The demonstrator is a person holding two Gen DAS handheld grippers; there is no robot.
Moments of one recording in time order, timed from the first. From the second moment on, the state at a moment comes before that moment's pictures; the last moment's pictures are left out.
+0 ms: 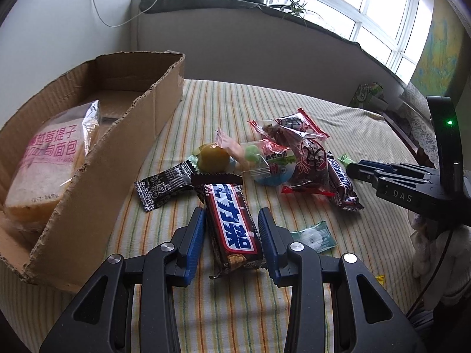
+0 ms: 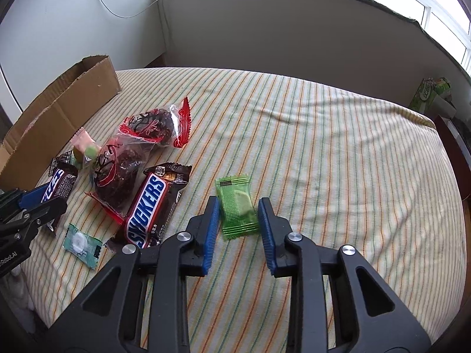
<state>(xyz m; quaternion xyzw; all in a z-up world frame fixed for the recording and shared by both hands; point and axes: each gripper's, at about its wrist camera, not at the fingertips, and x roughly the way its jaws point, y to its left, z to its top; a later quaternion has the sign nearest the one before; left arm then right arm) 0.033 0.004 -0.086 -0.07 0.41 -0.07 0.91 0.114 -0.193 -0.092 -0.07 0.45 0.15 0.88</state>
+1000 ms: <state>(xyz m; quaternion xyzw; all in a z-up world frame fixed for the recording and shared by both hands) 0.014 0.010 -0.053 -0.11 0.37 -0.11 0.92 0.082 -0.184 -0.036 -0.03 0.38 0.18 0.91</state>
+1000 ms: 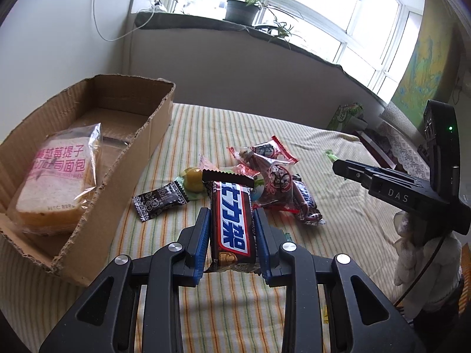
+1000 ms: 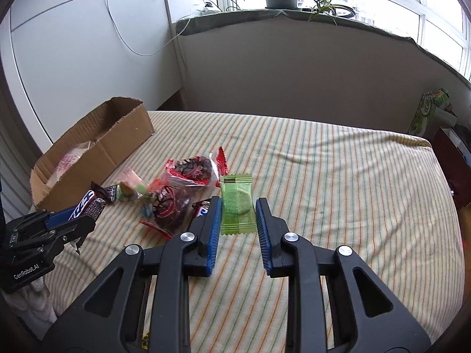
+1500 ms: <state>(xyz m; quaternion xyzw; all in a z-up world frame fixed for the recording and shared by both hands) -0.008 0.071 -0.016 -0.15 0.30 -0.06 0.94 0.079 -0.101 0.008 -0.04 0.34 0.25 0.91</state>
